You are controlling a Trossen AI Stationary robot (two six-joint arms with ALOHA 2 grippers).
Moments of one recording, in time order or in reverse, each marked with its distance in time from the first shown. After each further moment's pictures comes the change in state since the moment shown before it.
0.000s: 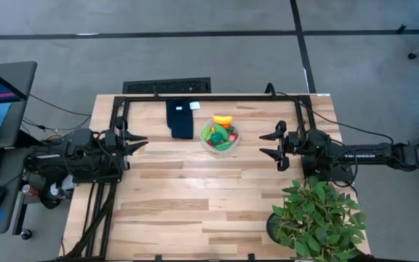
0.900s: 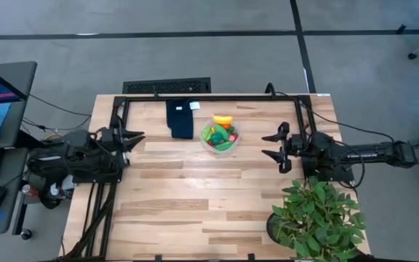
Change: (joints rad) left arm 0.000 -0.101 -0.037 -0.001 -0.119 -0.075; right arm 0.107 -0.103 -0.001 -0.071 0.119 -0.038
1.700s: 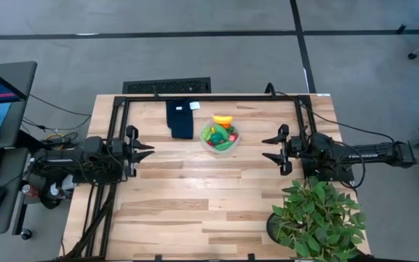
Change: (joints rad) left arm 0.000 0.001 -0.237 0.278 0.223 0.028; right arm 0.023 -0.065 -0.001 -0.116 -0.003 0.001
